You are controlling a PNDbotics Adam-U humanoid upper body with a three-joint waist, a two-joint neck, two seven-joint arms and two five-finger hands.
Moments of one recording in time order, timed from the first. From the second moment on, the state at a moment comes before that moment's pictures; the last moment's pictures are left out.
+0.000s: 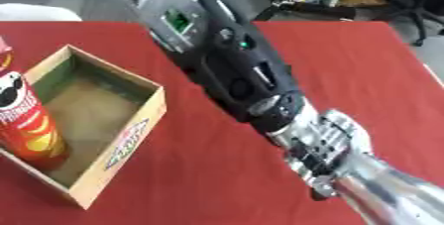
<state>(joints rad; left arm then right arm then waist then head) -0.12 0.55 0.22 -1.98 0.13 0.03 0.52 -1.15 -0.39 0.33 -1.63 0.40 0.37 0.28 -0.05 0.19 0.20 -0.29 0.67</state>
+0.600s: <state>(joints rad) -0.11 0.55 0.22 -1.98 0.13 0.04 0.52 -0.82 -0.76 0.15 -1.93 0.14 0.47 0.09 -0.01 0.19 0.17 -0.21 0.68</state>
